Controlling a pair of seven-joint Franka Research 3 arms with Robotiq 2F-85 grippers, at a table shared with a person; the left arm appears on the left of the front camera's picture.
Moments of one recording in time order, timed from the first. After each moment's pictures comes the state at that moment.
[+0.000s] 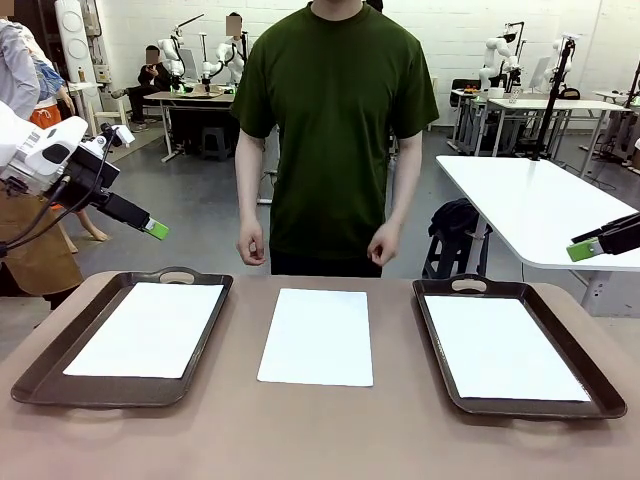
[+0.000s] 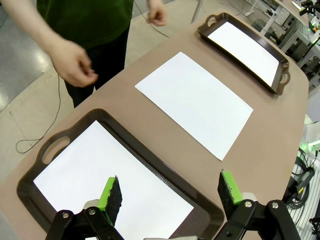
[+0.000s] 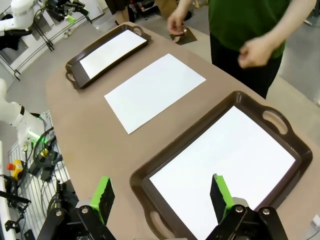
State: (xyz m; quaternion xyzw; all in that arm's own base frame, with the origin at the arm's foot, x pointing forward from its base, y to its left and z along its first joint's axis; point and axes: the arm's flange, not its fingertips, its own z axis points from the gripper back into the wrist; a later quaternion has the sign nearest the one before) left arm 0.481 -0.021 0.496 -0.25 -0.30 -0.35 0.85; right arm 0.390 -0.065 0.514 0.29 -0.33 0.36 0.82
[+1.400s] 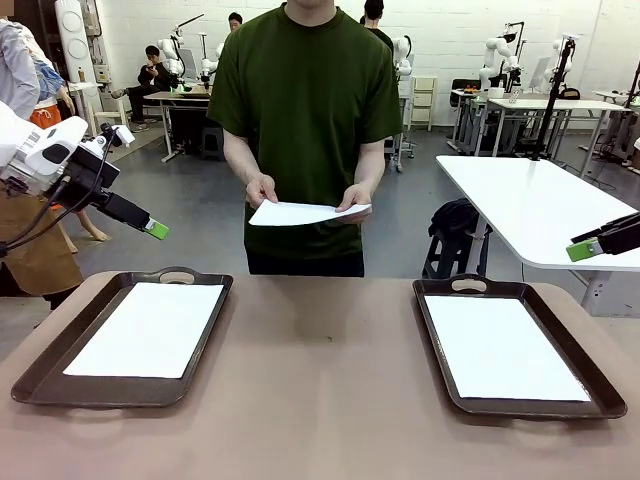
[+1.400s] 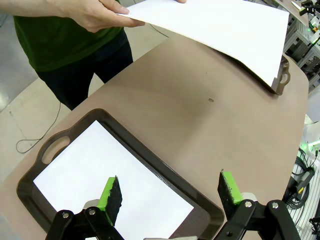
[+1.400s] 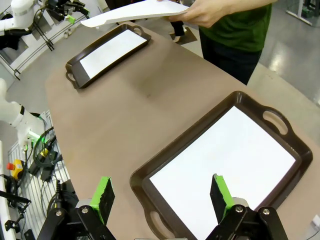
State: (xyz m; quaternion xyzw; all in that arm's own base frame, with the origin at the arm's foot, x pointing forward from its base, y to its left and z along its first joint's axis) left arm 0.481 -0.021 0.496 -0.25 -0.30 -0.35 0.85; right arm 0.390 -0.064 0.514 0.29 -0.32 0.36 0.82
